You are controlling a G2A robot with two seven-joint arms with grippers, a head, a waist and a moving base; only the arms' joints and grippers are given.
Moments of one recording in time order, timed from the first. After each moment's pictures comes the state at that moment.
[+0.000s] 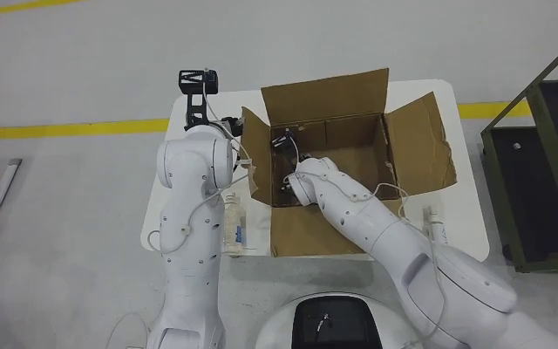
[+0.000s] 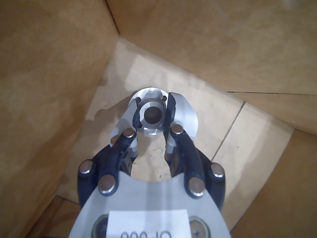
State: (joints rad) left arm 0.61 -1.56 -1.34 -1.61 1.71 0.10 -1.27; right arm -0.32 -1.77 0.65 -0.49 -1.04 0.29 0.68
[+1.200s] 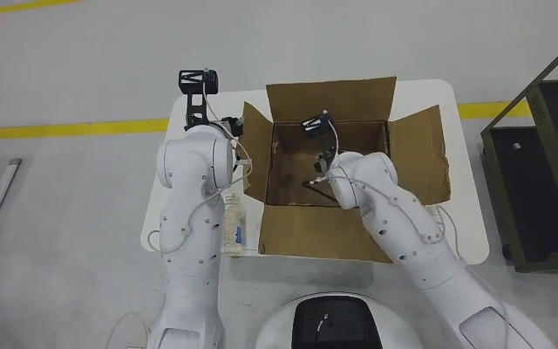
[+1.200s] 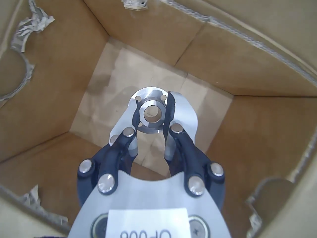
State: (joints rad) left arm 0.61 -1.56 -1.34 -1.61 1.71 0.10 -1.27; right arm -0.72 -1.55 1.08 -1.47 -1.41 0.24 1.17
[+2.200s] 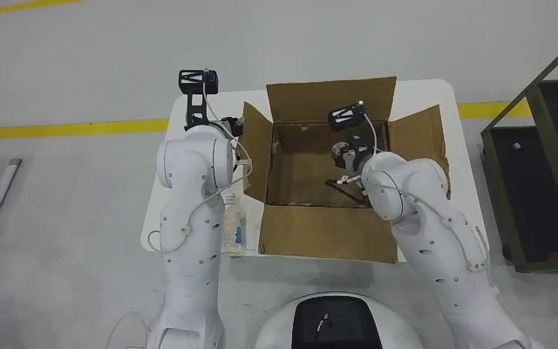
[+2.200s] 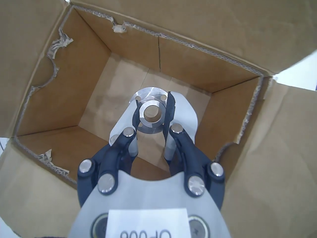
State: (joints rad) left arm 0.61 -1.56 -1.34 -1.61 1.71 0.10 -1.27; right arm -0.88 -1.51 1.25 -1.76 -1.38 0.16 1.15
